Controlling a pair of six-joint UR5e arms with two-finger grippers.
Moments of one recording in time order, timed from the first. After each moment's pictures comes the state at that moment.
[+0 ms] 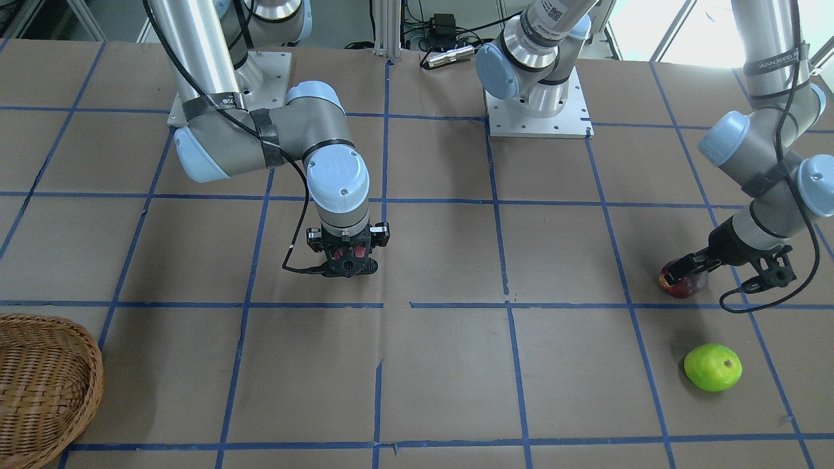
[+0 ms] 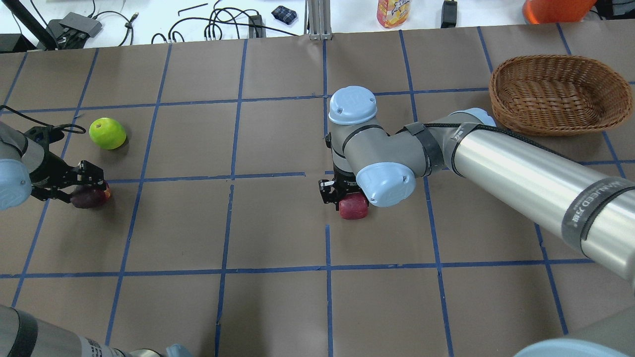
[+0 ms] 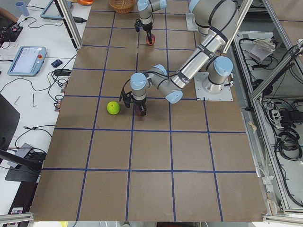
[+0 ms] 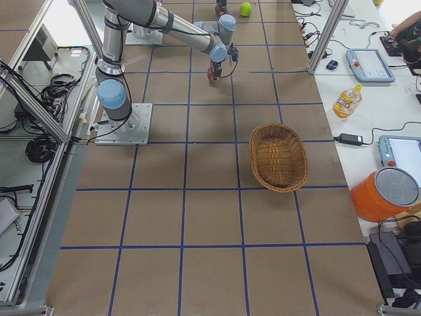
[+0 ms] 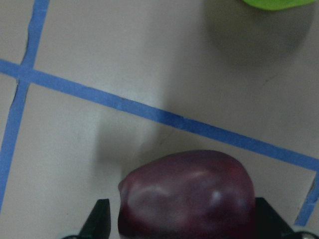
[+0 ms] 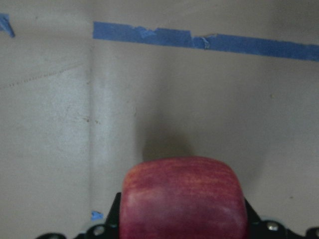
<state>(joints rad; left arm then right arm) -0.91 -1.93 -1.95 -0.88 1.52 0.36 1.90 -1.17 1.81 -2.07 -1.54 0.23</state>
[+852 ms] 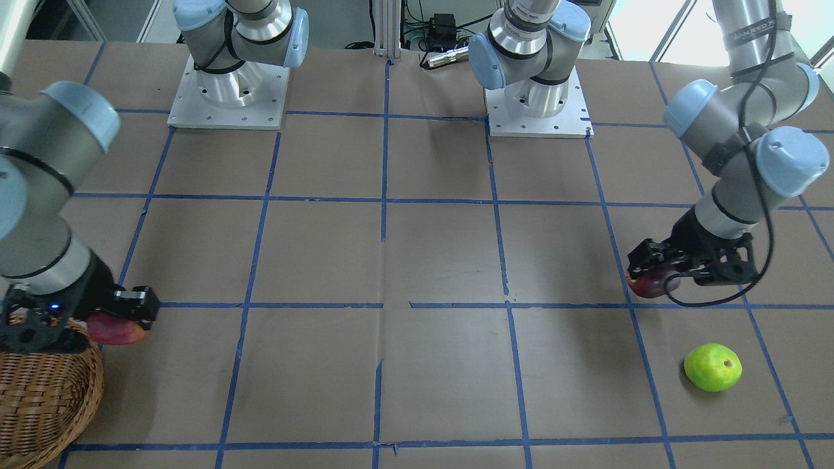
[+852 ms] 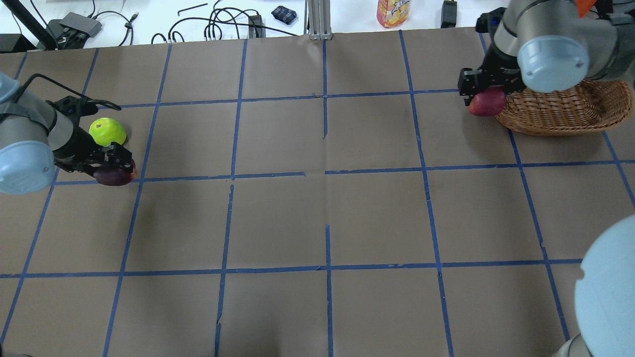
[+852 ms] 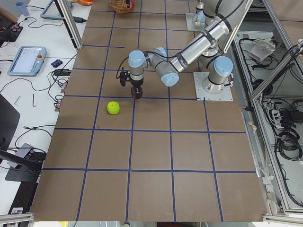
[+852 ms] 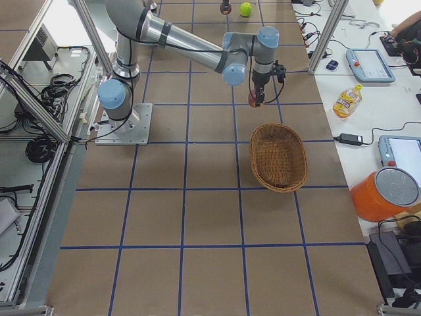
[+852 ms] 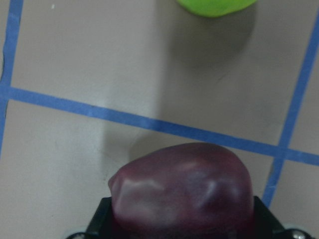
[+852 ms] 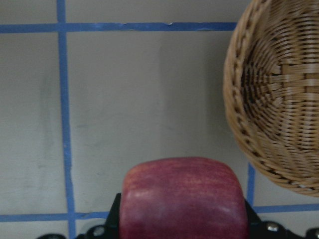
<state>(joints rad) -1.15 -1.79 -1.94 -0.96 1.52 0.39 1.36 -1.20 1.56 -1.97 -1.60 -0.23</state>
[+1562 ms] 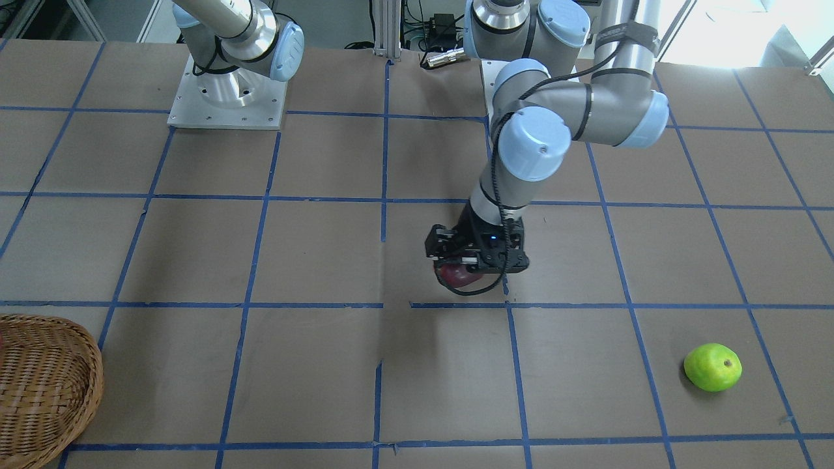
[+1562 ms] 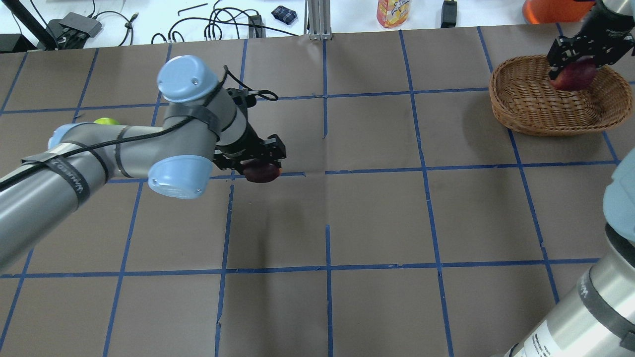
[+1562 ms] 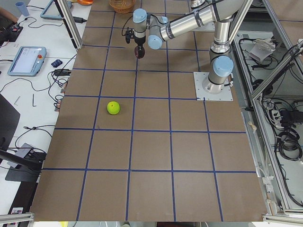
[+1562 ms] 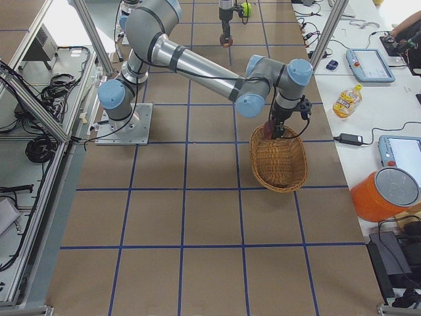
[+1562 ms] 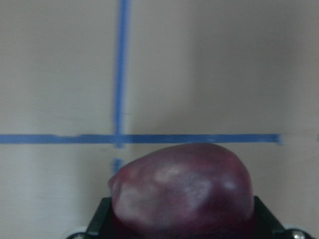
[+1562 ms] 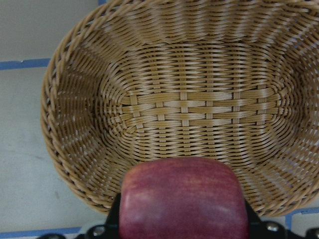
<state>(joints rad) -1.75 -1.83 -1.90 -0.90 1.42 -0.32 1.13 -1.01 1.22 -1.76 -1.61 -0.37</state>
